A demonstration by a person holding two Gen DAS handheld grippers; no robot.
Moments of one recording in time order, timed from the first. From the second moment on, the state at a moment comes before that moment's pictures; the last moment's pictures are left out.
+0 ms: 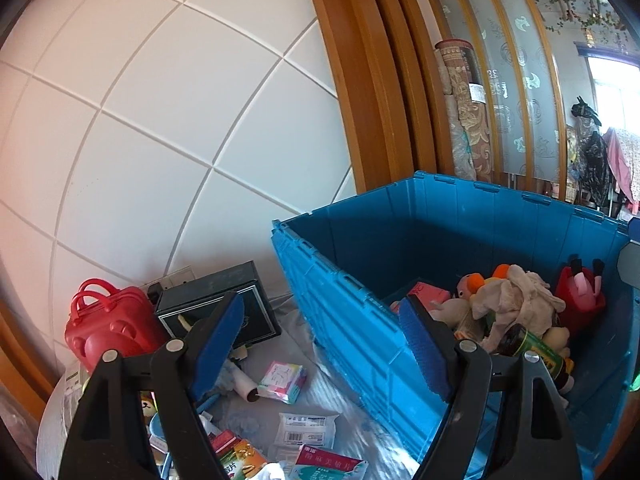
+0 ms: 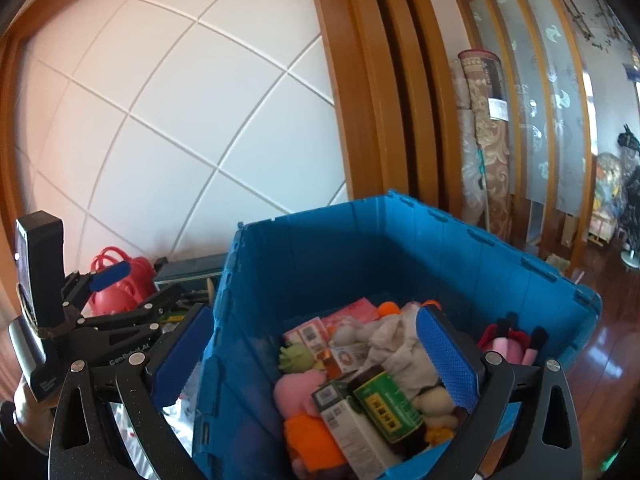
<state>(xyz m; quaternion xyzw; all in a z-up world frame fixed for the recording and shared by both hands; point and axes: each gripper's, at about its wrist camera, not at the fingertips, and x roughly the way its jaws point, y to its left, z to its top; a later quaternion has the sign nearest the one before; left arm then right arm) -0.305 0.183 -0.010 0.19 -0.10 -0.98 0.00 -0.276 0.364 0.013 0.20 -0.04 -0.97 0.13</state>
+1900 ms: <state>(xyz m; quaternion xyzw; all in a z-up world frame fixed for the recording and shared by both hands) -0.303 -0.401 -0.285 0.44 -0.03 -0.90 0.00 -0.368 -0.191 -0.175 0.41 0.10 -0.83 0.37</state>
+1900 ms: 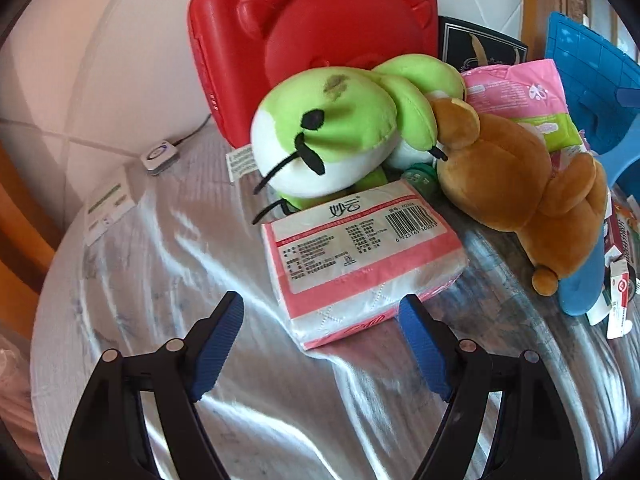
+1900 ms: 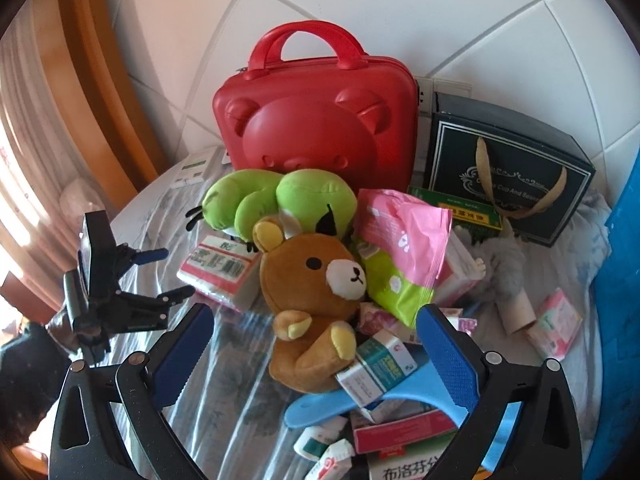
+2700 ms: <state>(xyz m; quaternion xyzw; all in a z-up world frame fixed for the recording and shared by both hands) -0.335 -0.377 -0.281 0.46 -0.10 -0.86 -0.20 -0.393 -0.221 -0.213 0.45 0.15 -0.80 0.36</state>
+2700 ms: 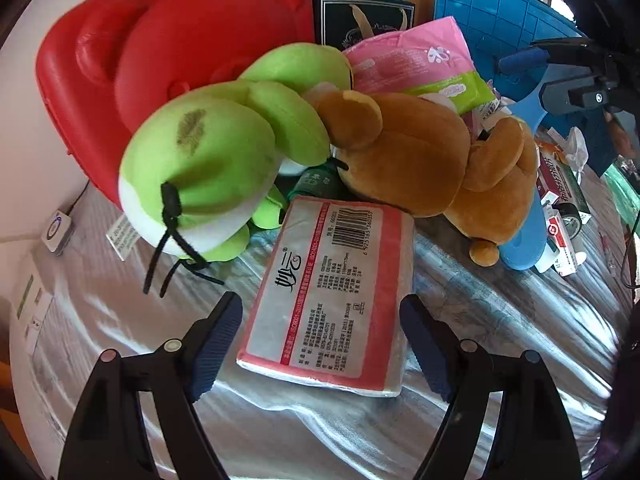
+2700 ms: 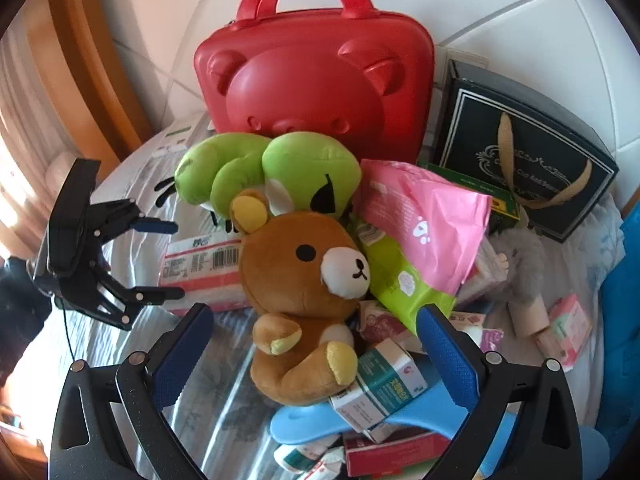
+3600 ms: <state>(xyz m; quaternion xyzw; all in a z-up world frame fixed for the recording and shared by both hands) -0.266 -0.332 -0.298 0.46 -0.05 -0.88 -0.11 -0.396 -0.237 -0.277 0.52 0.18 -0.76 0.36</state>
